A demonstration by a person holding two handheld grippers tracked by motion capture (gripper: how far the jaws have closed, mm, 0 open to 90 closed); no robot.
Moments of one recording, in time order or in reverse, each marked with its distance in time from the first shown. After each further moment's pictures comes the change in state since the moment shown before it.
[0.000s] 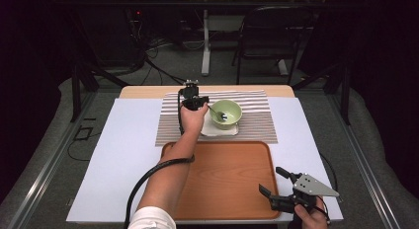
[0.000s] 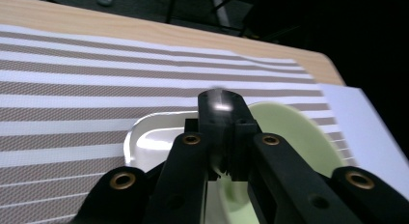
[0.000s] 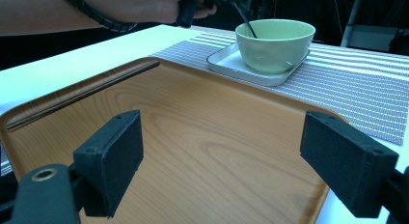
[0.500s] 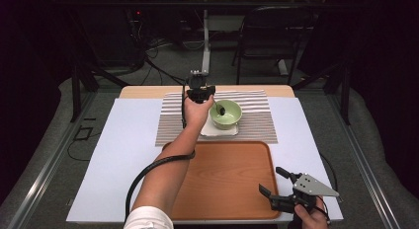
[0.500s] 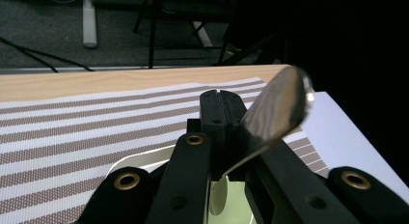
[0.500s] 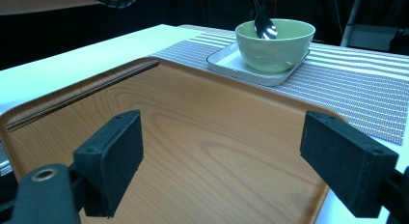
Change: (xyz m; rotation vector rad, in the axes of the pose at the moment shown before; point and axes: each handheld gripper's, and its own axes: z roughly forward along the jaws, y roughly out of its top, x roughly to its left) left arm -0.036 0.022 -0.026 -0.073 -0.035 0.172; right arm 0.000 0.000 0.000 0.002 0.000 0.002
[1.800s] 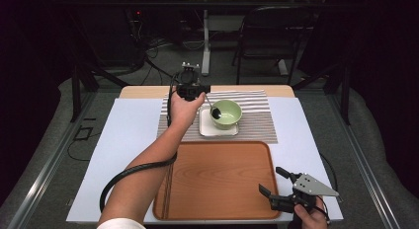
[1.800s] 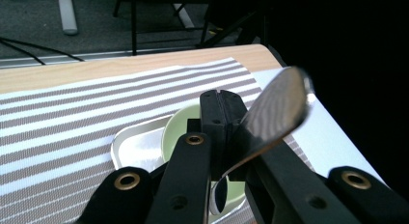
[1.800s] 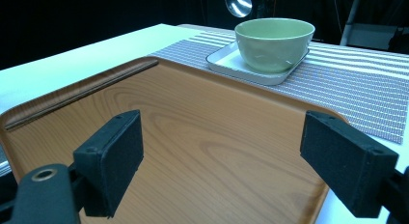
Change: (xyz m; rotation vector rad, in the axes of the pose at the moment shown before) left arm -0.001 0.015 -0.065 0.105 -0.076 0.044; right arm 0.000 0.000 0.000 0.002 -0.004 0.004
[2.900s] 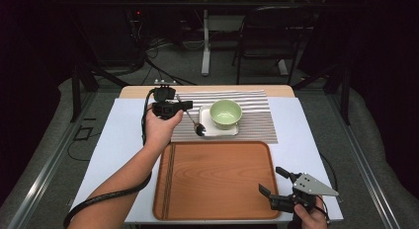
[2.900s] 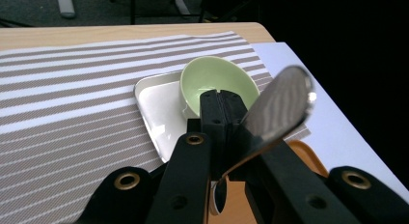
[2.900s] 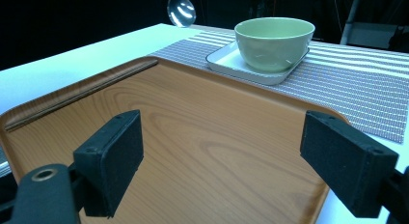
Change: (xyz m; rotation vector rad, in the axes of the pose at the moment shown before) left arm 0.025 -0.046 -0.065 0.020 -0.029 -0.023; right arm 0.000 0.000 0.000 0.004 0.001 0.004
